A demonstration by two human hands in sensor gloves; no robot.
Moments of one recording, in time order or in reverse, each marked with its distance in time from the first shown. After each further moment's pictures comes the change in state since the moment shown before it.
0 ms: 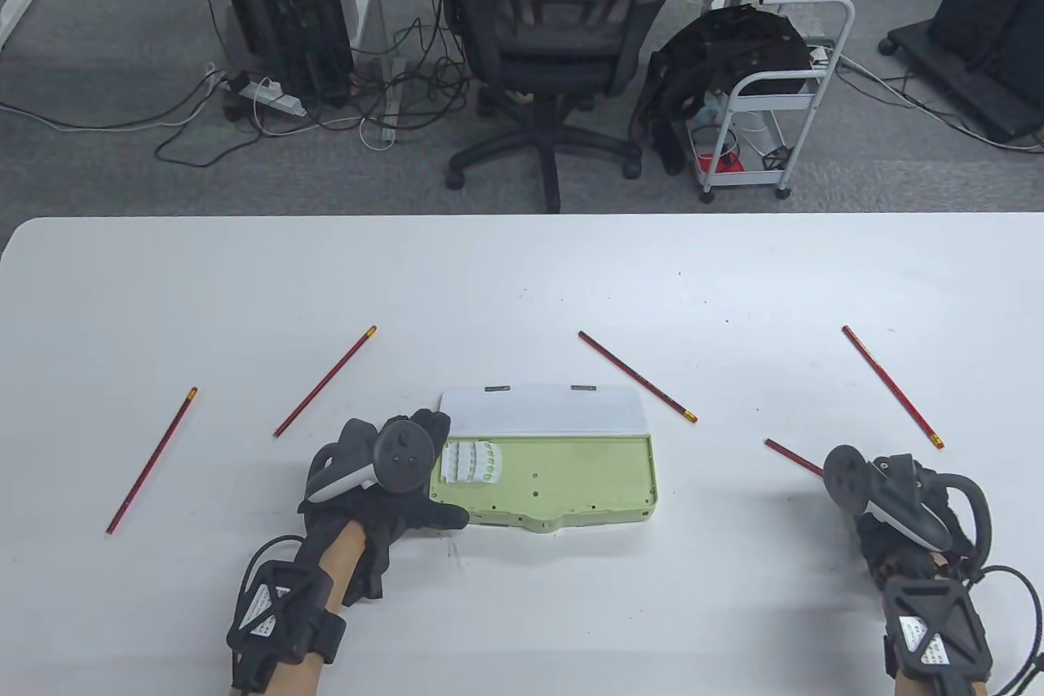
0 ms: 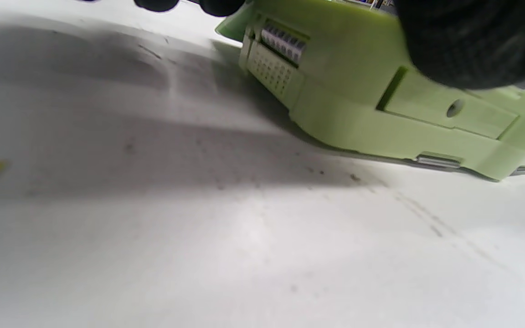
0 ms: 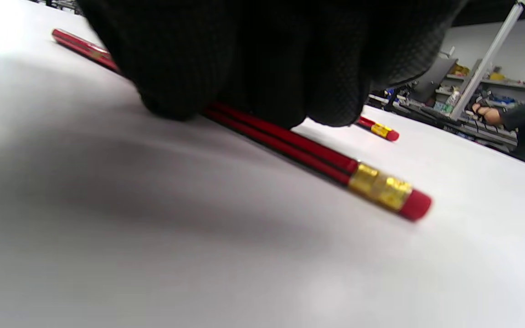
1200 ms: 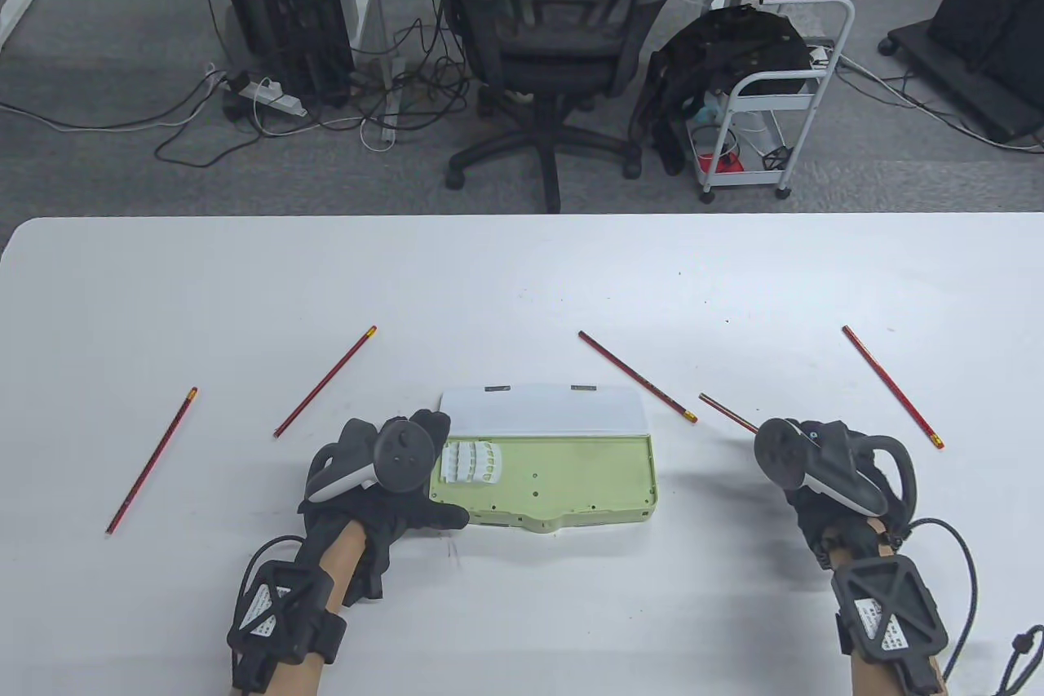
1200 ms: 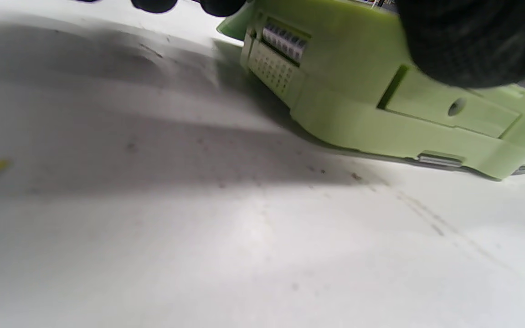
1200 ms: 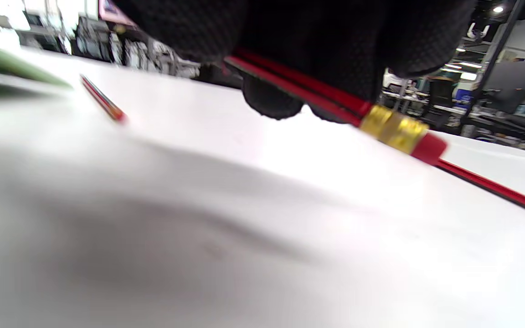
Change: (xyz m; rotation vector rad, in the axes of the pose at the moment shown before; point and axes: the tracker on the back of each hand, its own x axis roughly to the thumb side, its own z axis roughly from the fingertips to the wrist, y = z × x) left_hand 0.000 0.000 0.000 -0.004 0.004 0.000; right_hand 0.077 -0.065 -0.012 -0.081 -0.177 -0.182
